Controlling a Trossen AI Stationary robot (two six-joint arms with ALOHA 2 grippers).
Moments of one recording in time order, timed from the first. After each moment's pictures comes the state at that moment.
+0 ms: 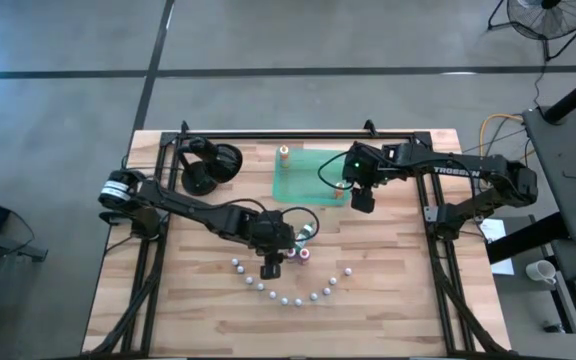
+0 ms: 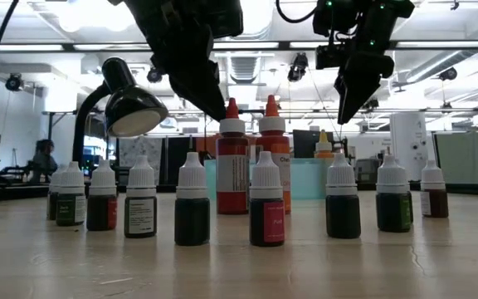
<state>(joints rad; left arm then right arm) -0.21 1.69 1.24 -0.47 -0.04 -0.21 -0.31 1.37 1.07 -0.88 0.10 -0.10</state>
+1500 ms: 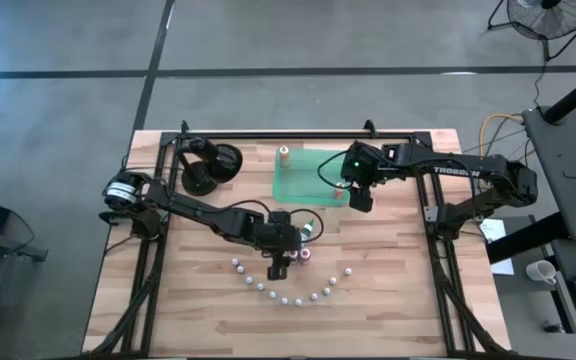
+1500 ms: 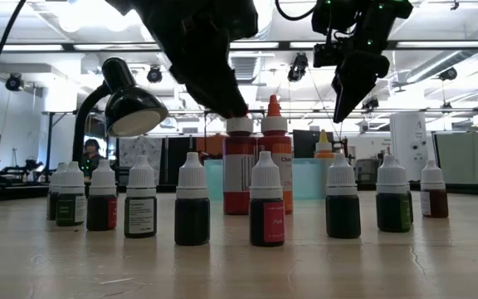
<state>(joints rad) -0.21 1.74 1.24 -0.35 -0.07 -0.15 -0.31 1.37 1.07 -0.85 0.10 -0.10</state>
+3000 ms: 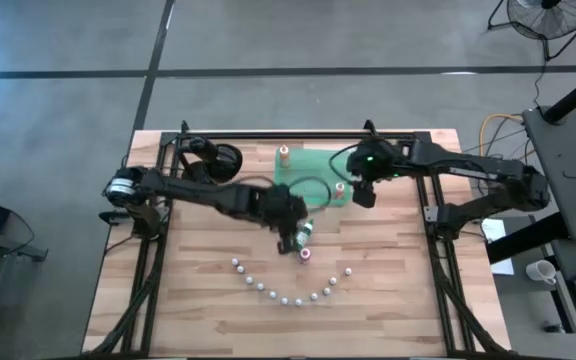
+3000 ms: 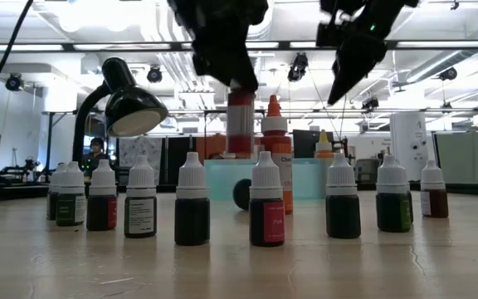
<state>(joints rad) -0.08 1.73 1.48 -0.64 -0.17 -0.22 -0.31 1.26 1.09 -0.81 0.10 -0.11</state>
